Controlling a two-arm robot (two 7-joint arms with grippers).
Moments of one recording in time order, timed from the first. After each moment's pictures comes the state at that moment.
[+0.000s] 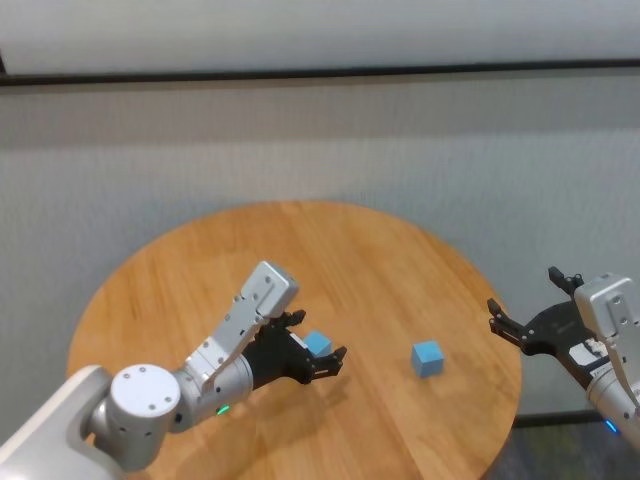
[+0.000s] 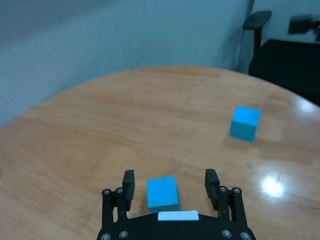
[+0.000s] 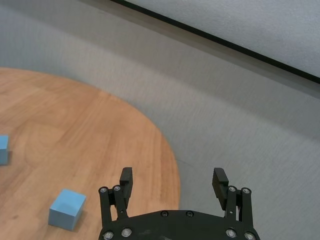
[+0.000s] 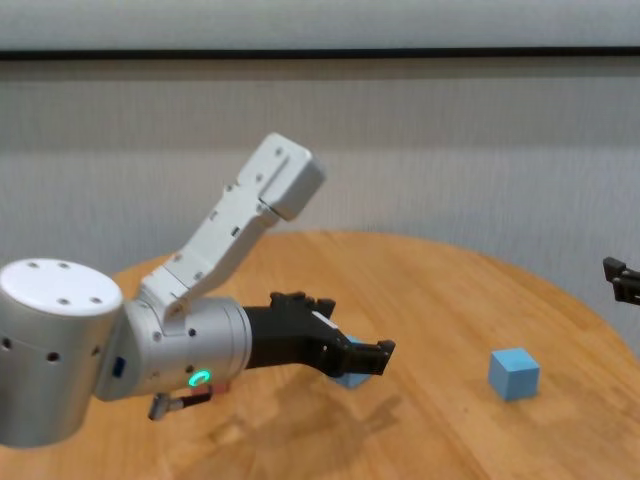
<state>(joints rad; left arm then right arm) -0.48 0.17 0.50 -1.02 -0.05 0.01 -0.45 0.20 0.60 -0.45 -1.41 0.25 -0.12 -0.03</state>
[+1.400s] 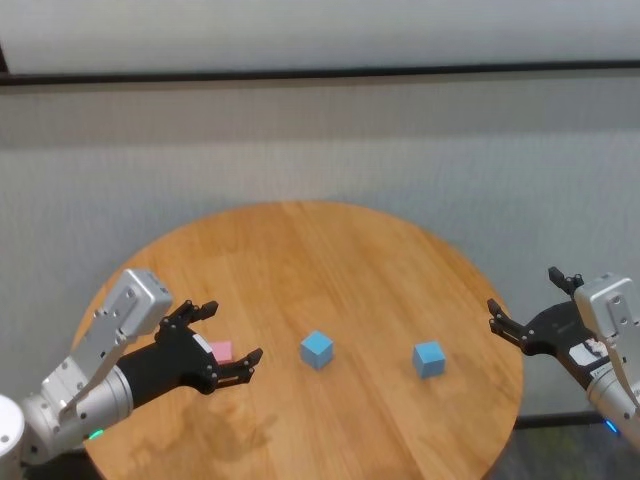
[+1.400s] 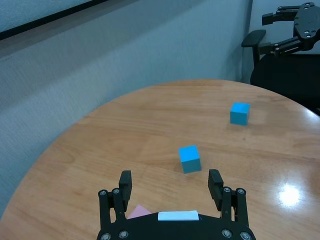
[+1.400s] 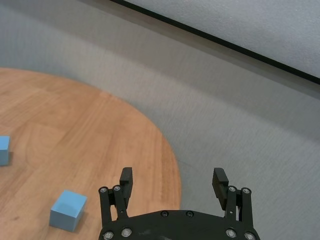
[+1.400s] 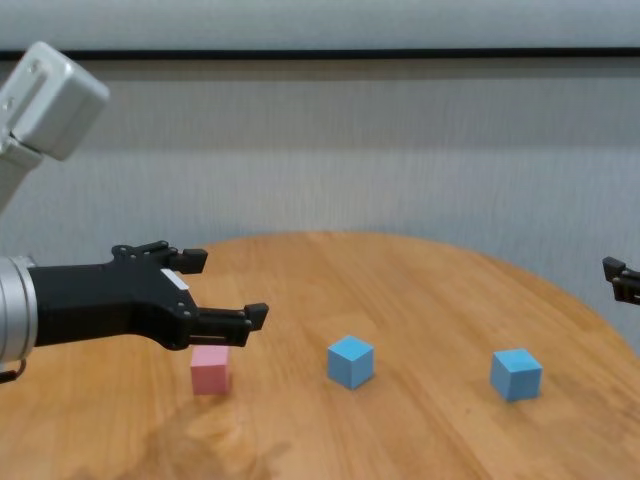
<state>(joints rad) -0.23 0.48 0.38 -1.47 -0.19 0.01 -0.52 0.20 0.60 -0.45 -1.42 0.27 -0.11 -0.02</state>
